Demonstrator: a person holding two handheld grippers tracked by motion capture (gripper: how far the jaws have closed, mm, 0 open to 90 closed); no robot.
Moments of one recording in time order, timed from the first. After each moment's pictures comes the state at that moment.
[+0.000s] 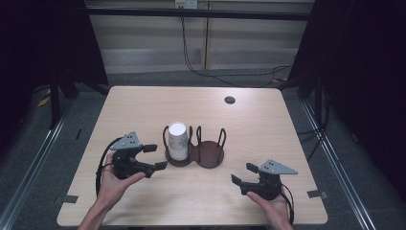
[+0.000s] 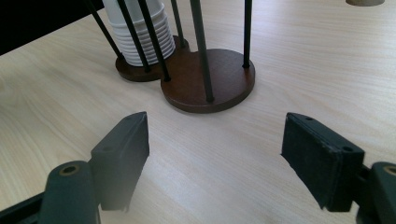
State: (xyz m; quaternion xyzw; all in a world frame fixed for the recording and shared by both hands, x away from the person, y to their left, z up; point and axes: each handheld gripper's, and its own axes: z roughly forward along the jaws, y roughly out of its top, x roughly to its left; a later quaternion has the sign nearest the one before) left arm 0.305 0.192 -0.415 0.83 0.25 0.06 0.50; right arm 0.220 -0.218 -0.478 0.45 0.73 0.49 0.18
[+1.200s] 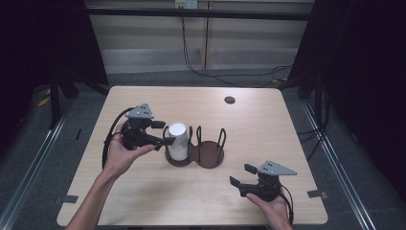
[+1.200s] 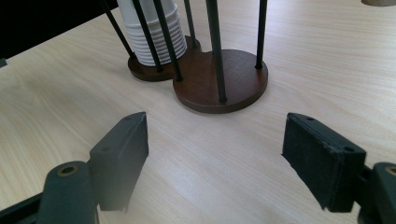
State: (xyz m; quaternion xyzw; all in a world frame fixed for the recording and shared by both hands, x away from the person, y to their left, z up) left arm 0.356 0.160 -0.360 0.86 0.22 0.08 0.45; right arm 0.217 -0.215 -0.477 0.44 0.73 0.49 0.16
